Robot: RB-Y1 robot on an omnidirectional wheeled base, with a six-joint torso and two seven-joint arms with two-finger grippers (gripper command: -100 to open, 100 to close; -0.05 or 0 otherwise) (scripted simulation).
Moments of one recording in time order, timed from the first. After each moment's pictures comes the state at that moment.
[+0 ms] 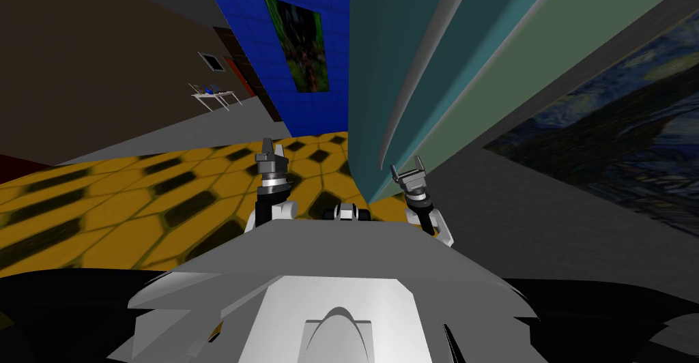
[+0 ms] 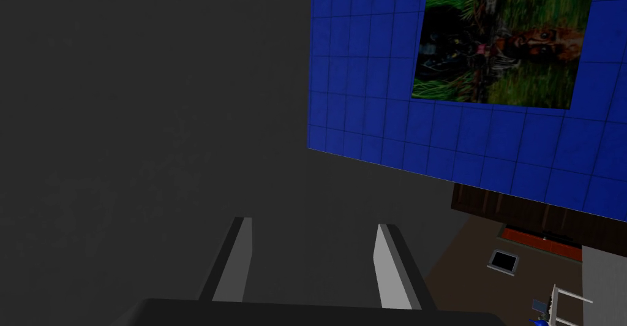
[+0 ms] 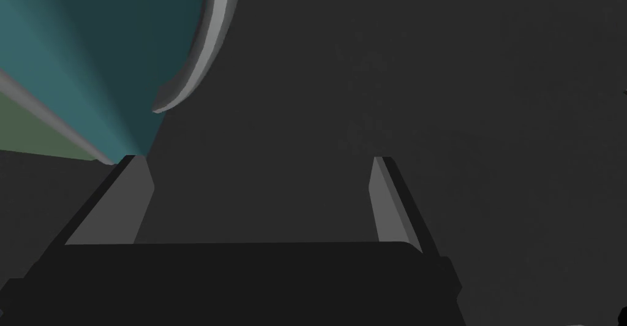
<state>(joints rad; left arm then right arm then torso) 0.51 -0.02 0.03 -2.30 -0.08 -0.40 0.00 0.43 -0.25 -0.16 -1.92 0.35 -0.99 1.06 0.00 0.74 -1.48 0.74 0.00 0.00</state>
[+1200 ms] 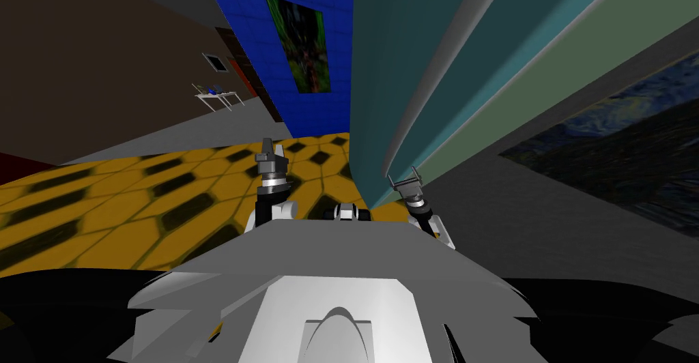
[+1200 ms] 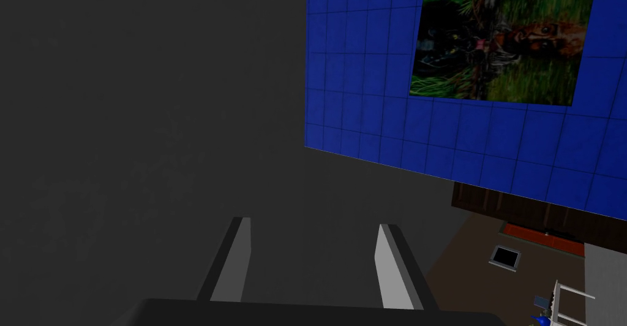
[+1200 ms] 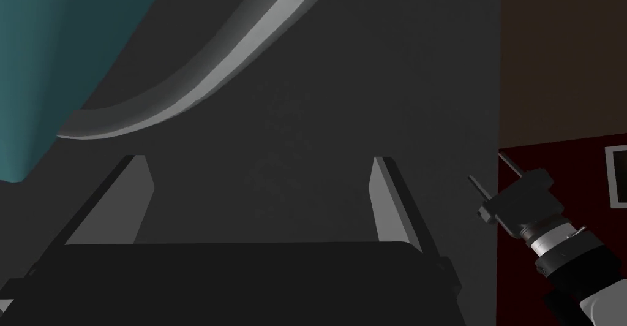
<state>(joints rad) 0.51 -0.02 0.03 -2.30 -0.08 -0.40 0.00 0.44 -0.25 -0.22 -1.76 0.45 -1.12 1.37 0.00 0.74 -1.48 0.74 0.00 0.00</state>
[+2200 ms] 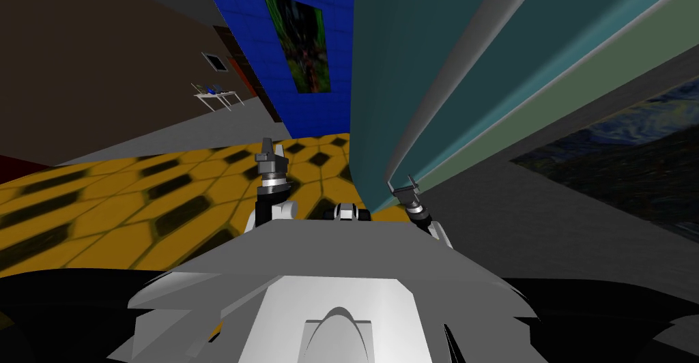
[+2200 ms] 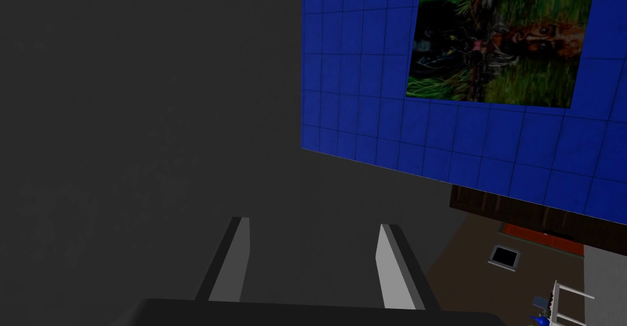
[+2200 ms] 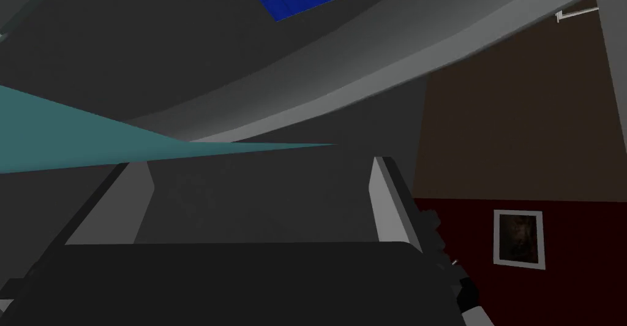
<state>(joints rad) 0.51 -0.02 0.03 -2.30 -0.08 -0.40 0.00 0.45 -0.23 -0.27 -1.61 0.53 -1.22 1.64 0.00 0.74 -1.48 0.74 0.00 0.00</state>
